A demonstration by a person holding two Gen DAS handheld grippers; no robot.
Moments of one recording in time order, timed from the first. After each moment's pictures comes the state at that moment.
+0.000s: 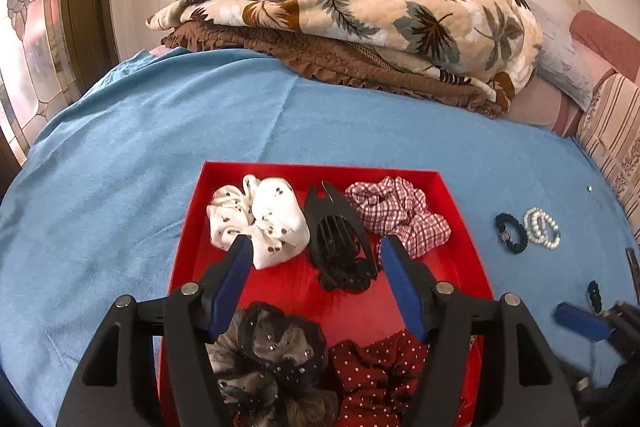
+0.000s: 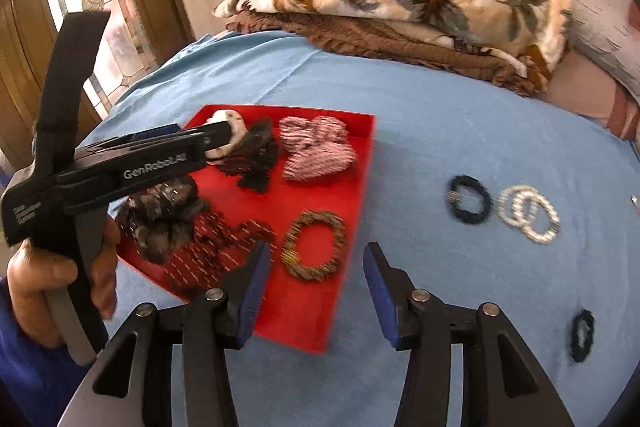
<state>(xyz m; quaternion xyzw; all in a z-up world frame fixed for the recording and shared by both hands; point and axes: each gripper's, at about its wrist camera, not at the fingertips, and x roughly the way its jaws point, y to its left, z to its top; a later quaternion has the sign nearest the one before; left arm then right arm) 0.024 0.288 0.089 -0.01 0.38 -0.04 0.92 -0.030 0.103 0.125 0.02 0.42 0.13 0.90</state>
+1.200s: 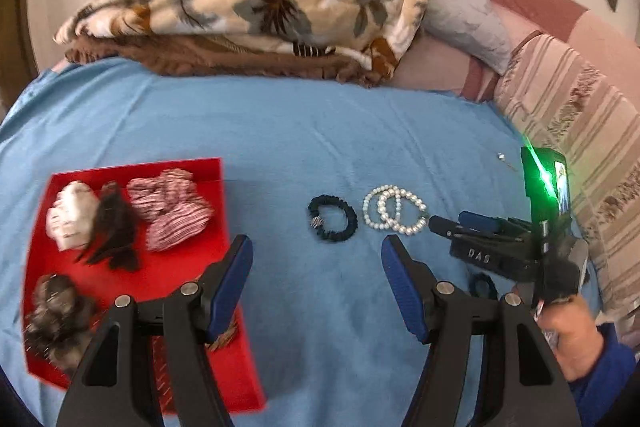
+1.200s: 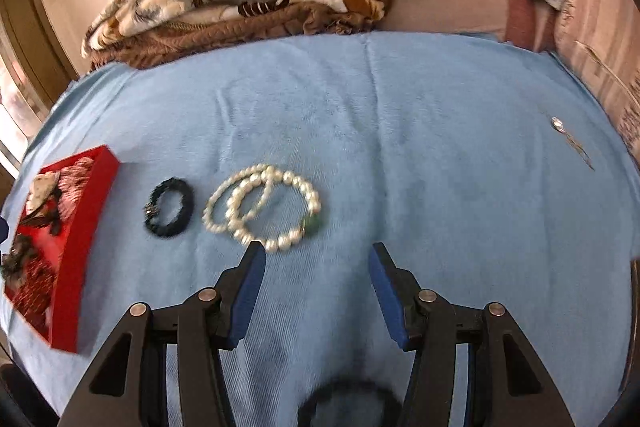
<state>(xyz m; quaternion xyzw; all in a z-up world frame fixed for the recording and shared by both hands) 0.010 0.112 0.105 -0.01 0.42 -0.16 0.89 0.051 -0.123 0.073 0.08 0.48 0.00 0.88</state>
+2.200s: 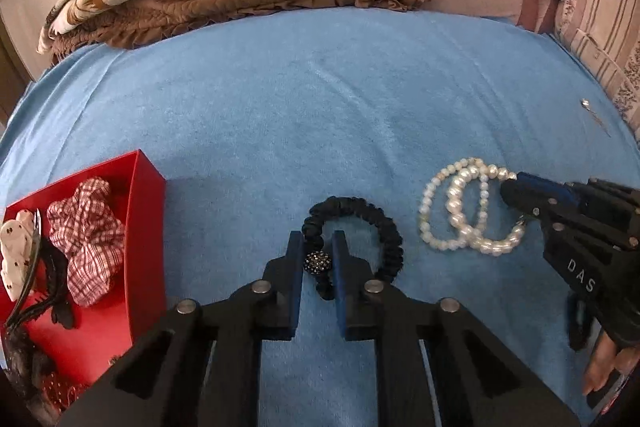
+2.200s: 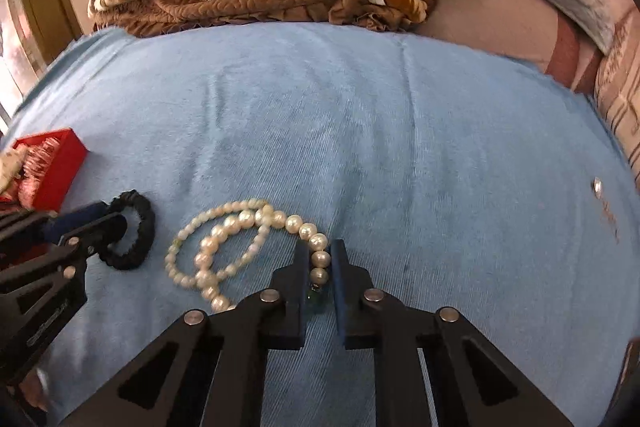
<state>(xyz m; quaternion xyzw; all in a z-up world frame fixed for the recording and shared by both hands) 0.091 0.050 0.023 0.08 0.49 -0.11 0.86 0.087 -0.120 0.056 0.03 0.48 0.03 0.88</state>
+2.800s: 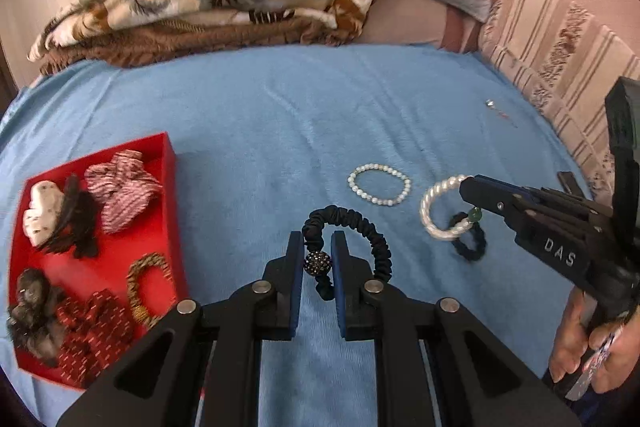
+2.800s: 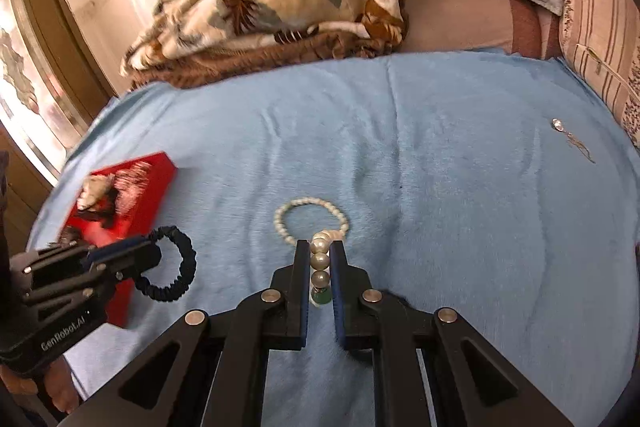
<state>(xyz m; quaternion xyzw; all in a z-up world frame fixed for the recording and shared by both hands) -0.020 0.066 0.096 0.05 0.44 -0.19 0.88 -0.023 -0.116 0.121 0.12 0.41 0.06 0.90</state>
